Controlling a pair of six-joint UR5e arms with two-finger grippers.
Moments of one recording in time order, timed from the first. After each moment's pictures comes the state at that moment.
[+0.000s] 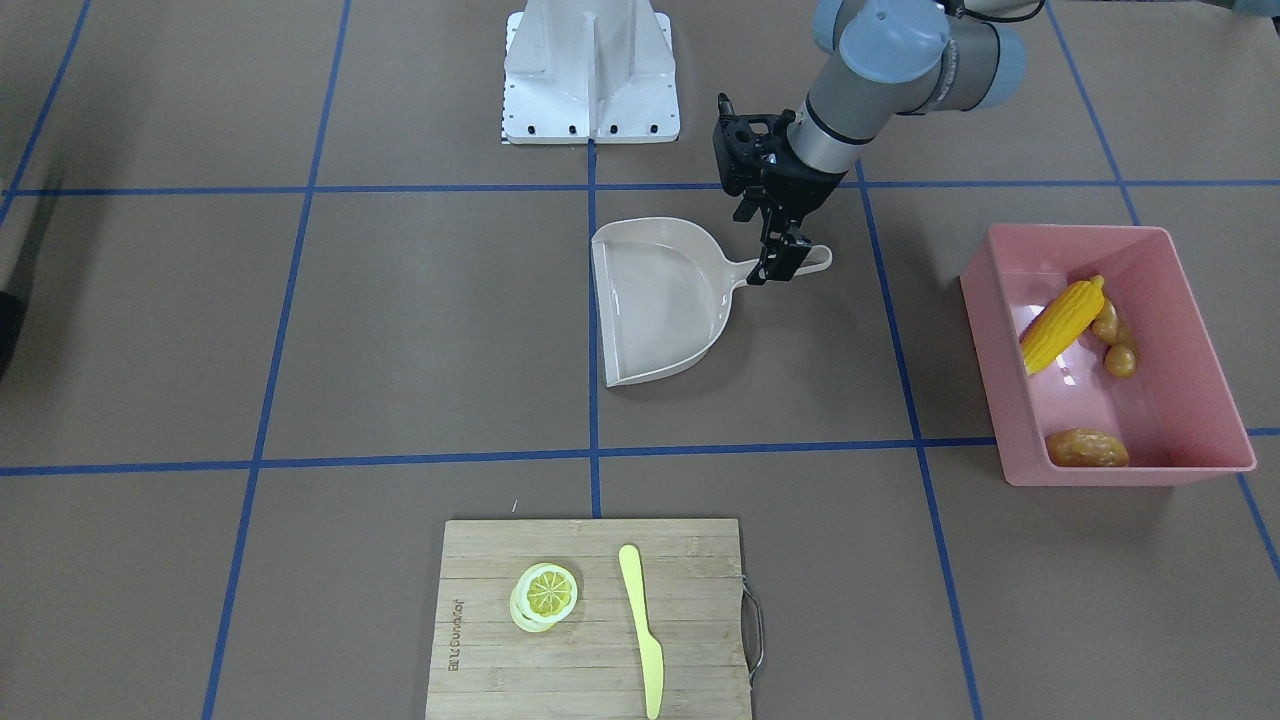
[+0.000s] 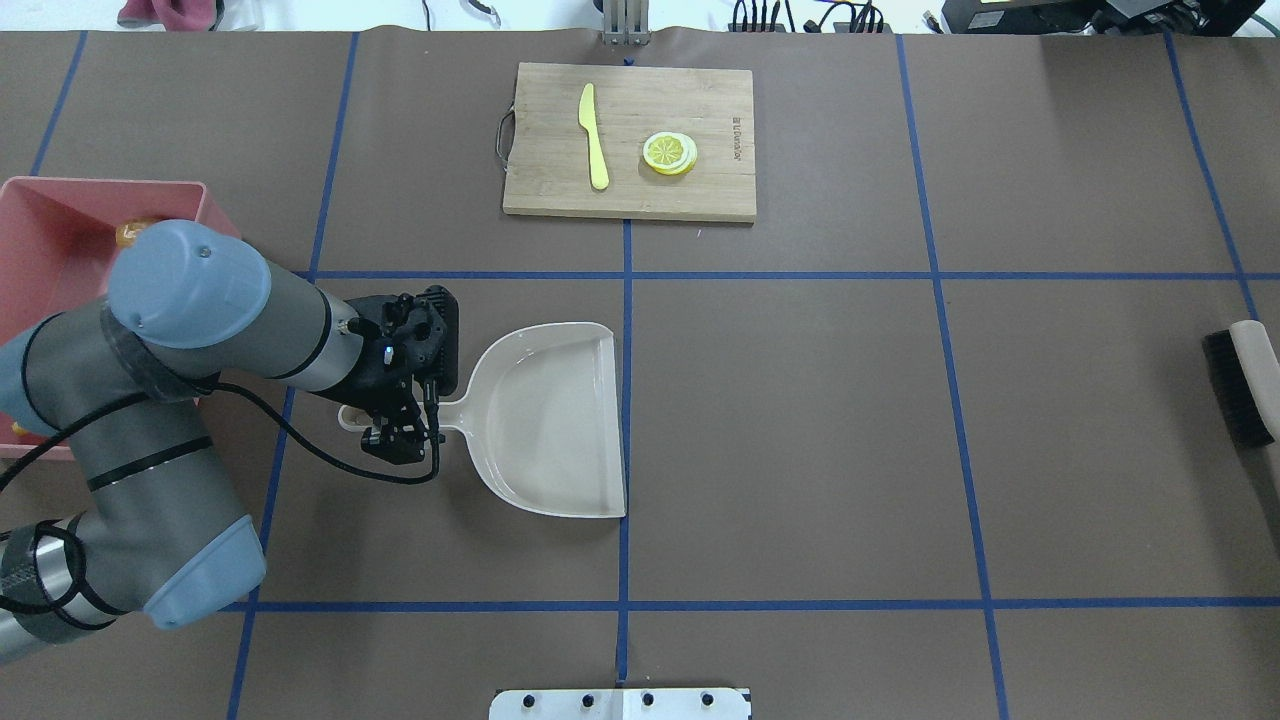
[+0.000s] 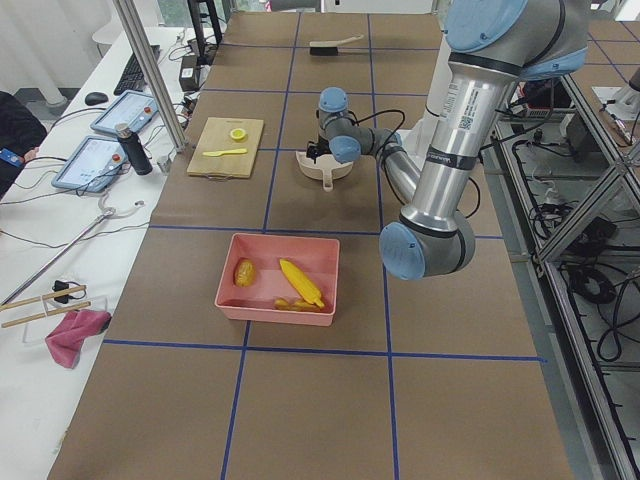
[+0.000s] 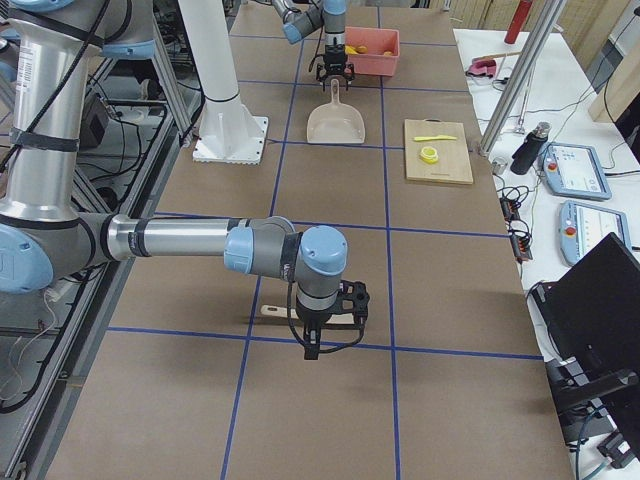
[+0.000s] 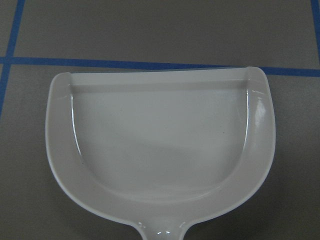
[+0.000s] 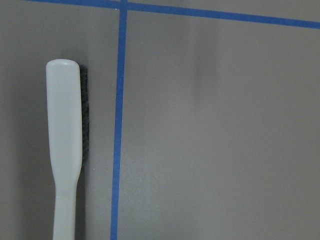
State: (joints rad) left arm -0.60 -1.93 -1.91 -1.88 -1.98 0.24; right arm 1.59 -1.79 1.84 -1.73 2.22 -0.13
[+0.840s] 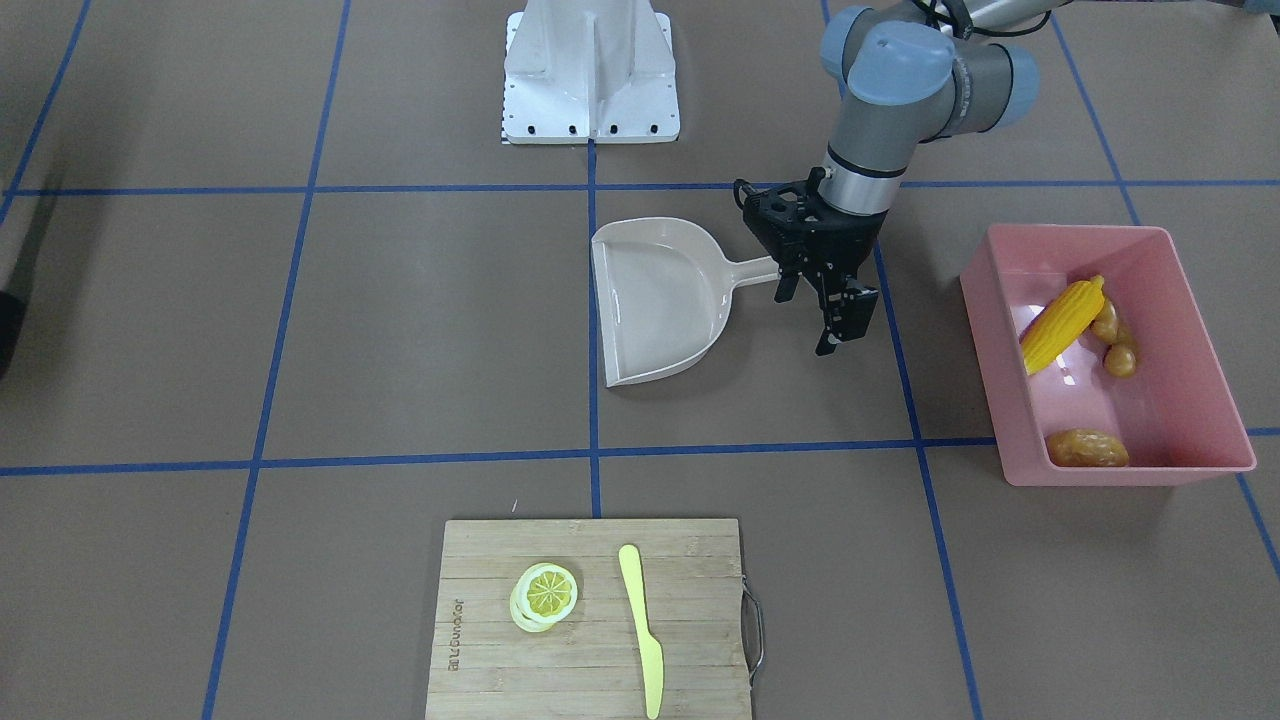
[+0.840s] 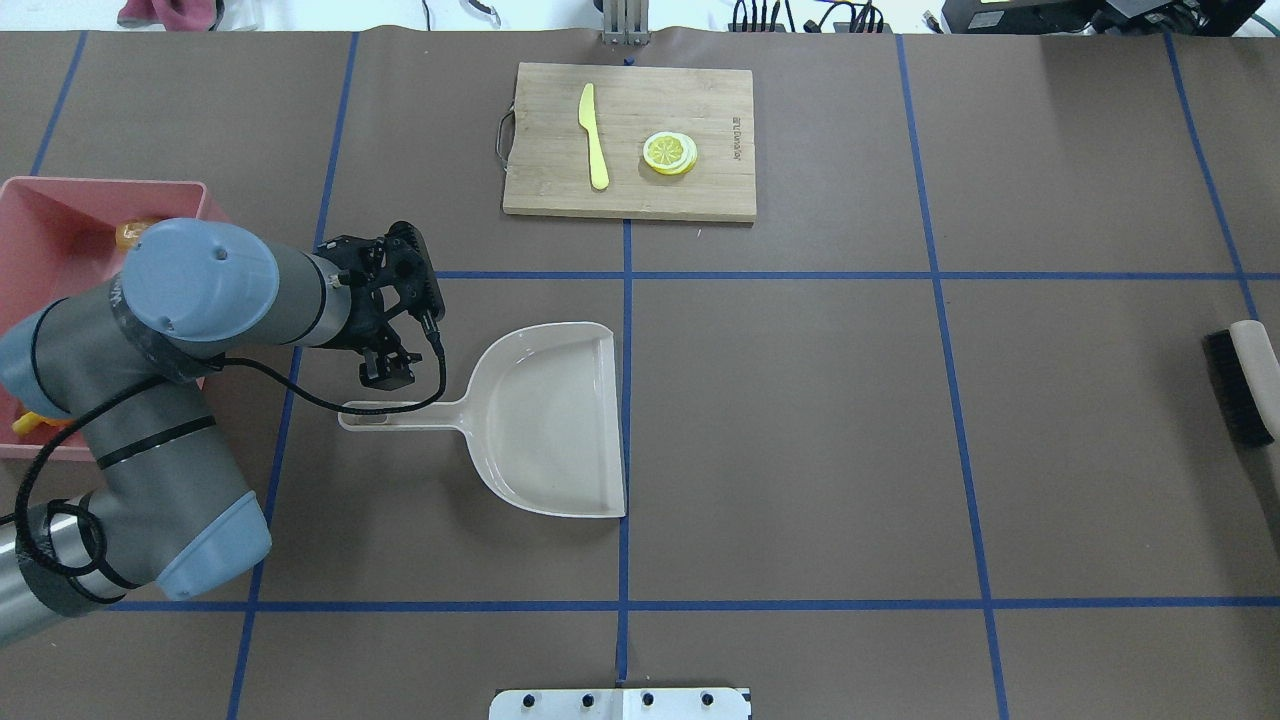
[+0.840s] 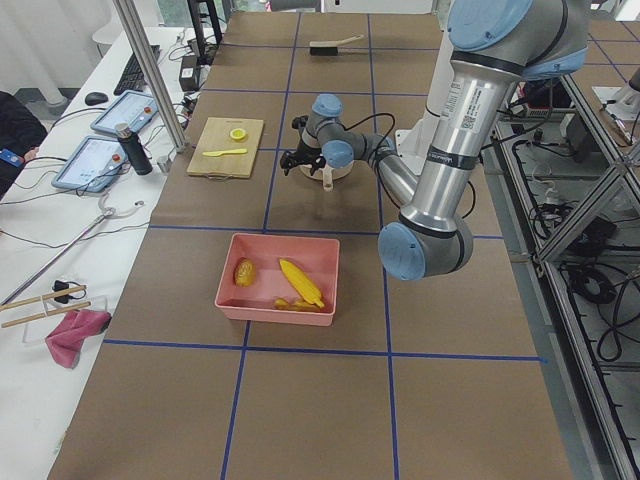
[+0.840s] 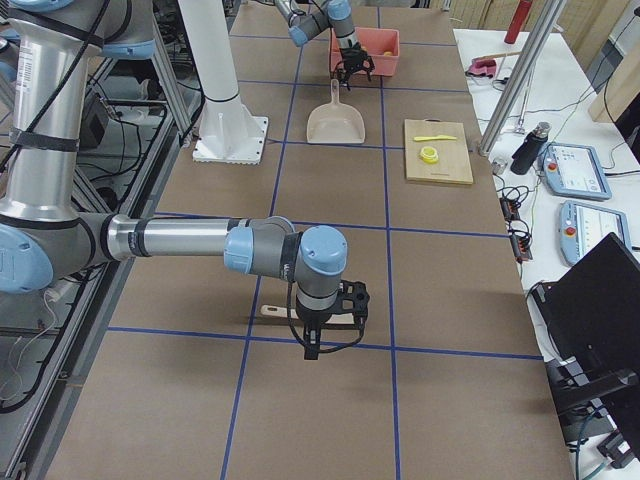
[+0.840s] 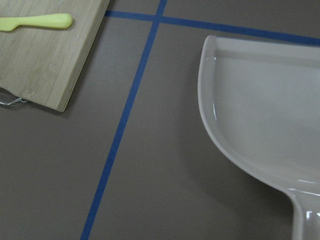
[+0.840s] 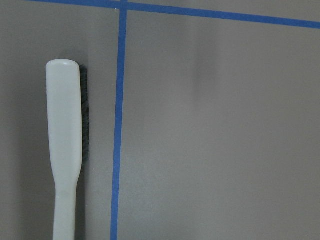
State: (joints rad) left arm -0.62 -1.94 -1.84 -1.87 -1.70 0.07; right arm 1.59 -1.79 1.84 -1.73 2.22 -0.13
